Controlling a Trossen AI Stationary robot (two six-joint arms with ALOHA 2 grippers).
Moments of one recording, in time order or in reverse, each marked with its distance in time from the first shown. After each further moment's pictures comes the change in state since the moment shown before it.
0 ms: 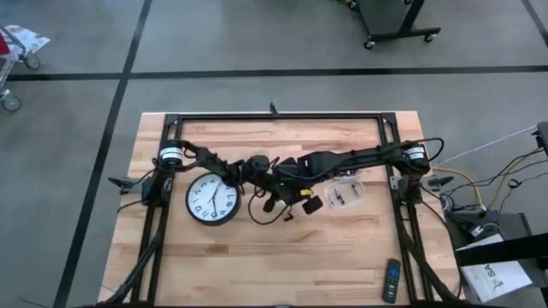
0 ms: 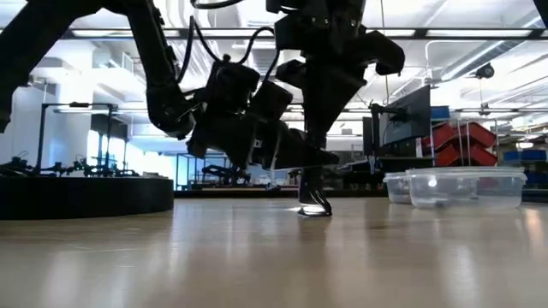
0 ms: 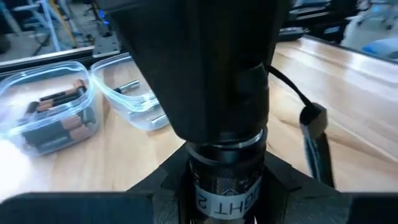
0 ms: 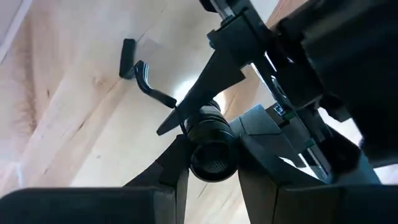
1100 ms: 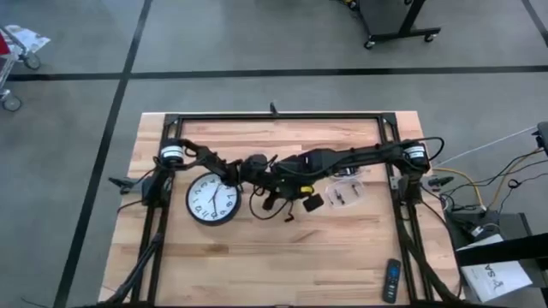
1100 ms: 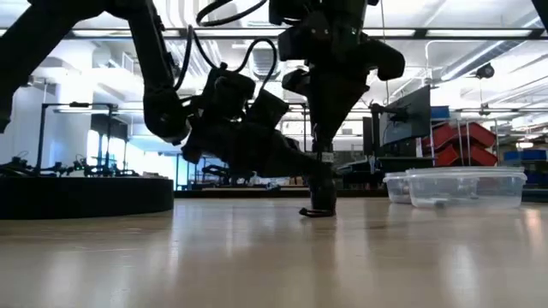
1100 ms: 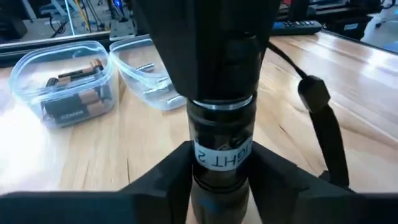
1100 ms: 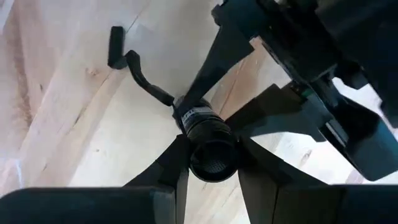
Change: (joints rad) left arm 0.043 0.031 -0.027 0.022 -0.017 -0.034; right arm -0.023 0.000 -0.024 -0.016 -0.036 0.030
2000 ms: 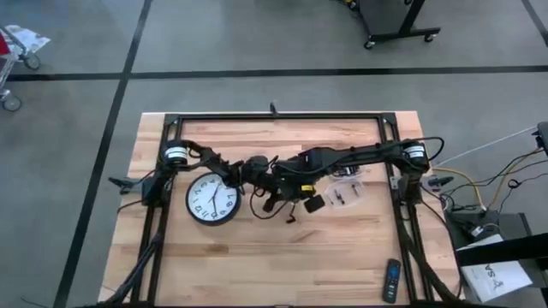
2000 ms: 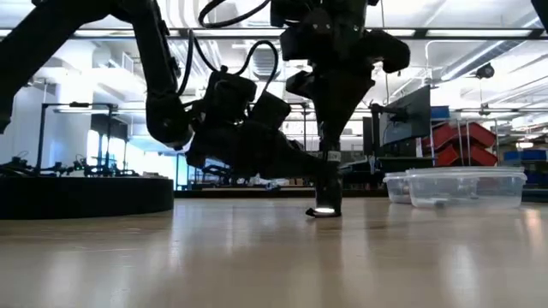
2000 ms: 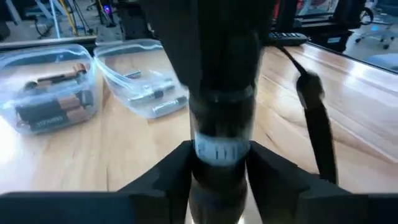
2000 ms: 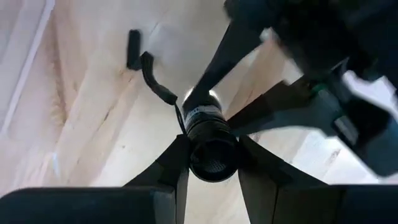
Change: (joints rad) left arm -0.009 0.032 0.012 0.047 0.062 -0.046; right arm -0.003 0.002 0.007 -0.059 -0.071 0.032
